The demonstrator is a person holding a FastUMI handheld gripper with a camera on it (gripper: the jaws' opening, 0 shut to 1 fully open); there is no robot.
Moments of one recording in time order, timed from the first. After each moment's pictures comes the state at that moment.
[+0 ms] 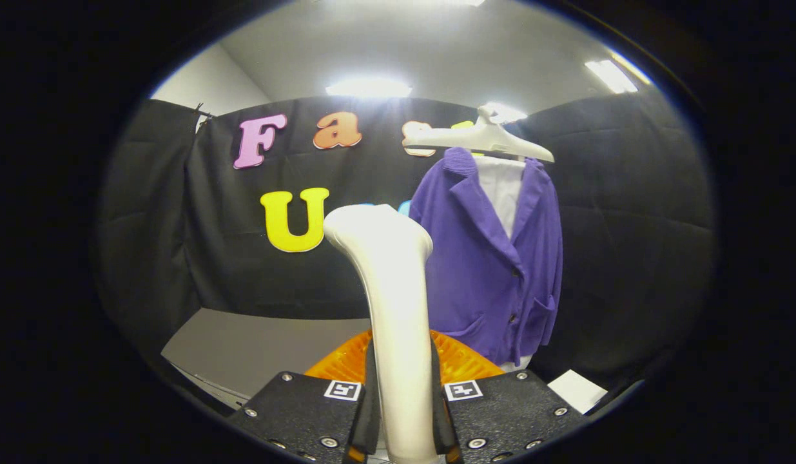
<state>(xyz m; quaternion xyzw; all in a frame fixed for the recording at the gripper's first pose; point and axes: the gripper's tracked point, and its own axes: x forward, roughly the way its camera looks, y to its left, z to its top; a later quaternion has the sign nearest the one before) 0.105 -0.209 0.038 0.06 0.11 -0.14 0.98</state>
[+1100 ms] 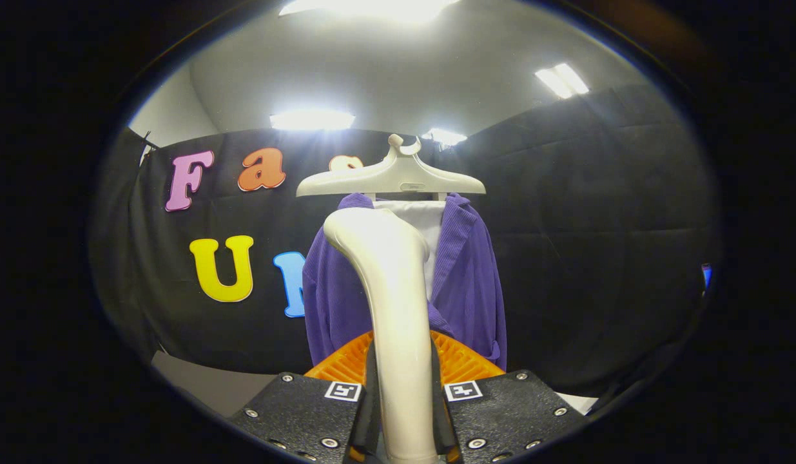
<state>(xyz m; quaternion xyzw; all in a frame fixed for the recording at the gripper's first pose) 0.158 -0.342 0.080 0.07 0.04 -0.27 0.96</state>
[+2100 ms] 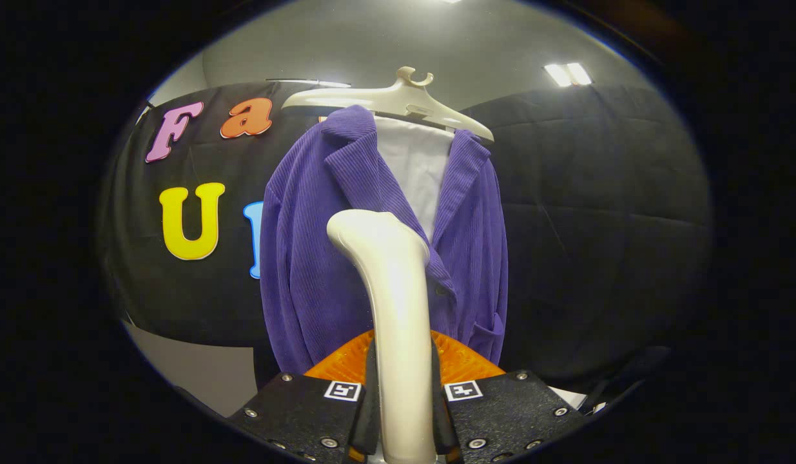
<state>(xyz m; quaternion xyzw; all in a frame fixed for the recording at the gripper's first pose) 0.206 -0.357 -0.042 0.04 0.13 -0.31 0.94</state>
